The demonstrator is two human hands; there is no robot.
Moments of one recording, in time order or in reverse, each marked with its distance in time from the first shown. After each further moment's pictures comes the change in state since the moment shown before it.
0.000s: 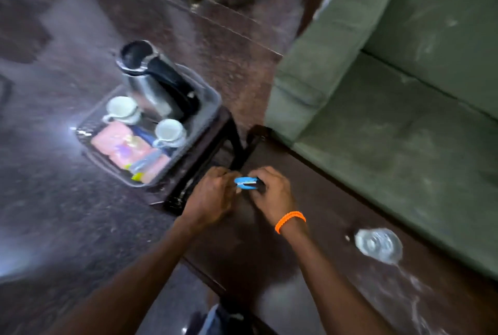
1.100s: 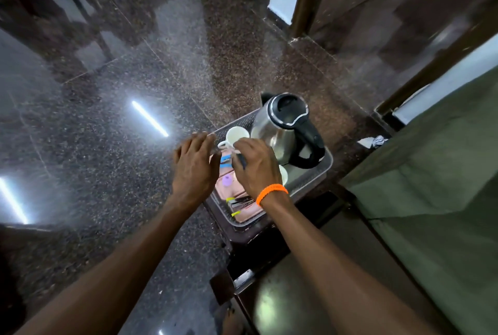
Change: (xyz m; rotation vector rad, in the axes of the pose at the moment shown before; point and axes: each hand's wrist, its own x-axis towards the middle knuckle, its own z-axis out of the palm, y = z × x) left_hand -0.004 -0.209 -0.177 0.211 0.458 -0.530; right_hand 0.164 -0.225 0.173 -0.246 -0.067 -0.535
